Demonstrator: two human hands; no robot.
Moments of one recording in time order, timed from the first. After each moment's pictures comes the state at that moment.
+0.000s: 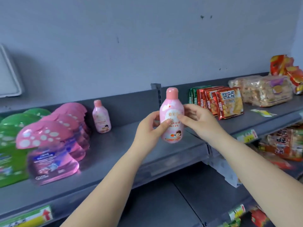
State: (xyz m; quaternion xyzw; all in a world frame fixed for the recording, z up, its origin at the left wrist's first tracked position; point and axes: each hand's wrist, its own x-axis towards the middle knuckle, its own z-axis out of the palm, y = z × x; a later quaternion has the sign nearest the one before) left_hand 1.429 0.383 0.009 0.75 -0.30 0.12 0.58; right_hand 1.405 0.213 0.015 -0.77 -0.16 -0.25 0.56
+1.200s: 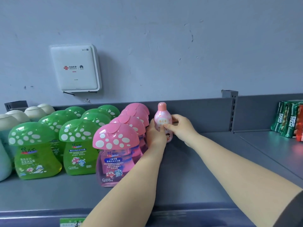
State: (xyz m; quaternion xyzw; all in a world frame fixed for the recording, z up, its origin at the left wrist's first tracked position) left_hand 1.561 0.511 -0.004 0.79 0.10 0.25 0.56; right_hand 1.597 0.418 0.007 -0.80 -0.18 -0.11 0.57
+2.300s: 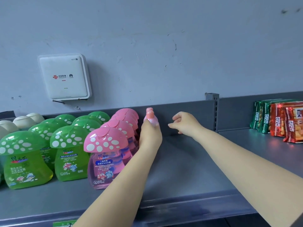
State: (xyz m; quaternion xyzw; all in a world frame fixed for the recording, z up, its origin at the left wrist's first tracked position) left_hand 1.521 0.494 0.026 0.84 0.03 0.25 0.48; right_hand 1.569 0.367 0.039 -0.88 -0.11 -0.12 0.45
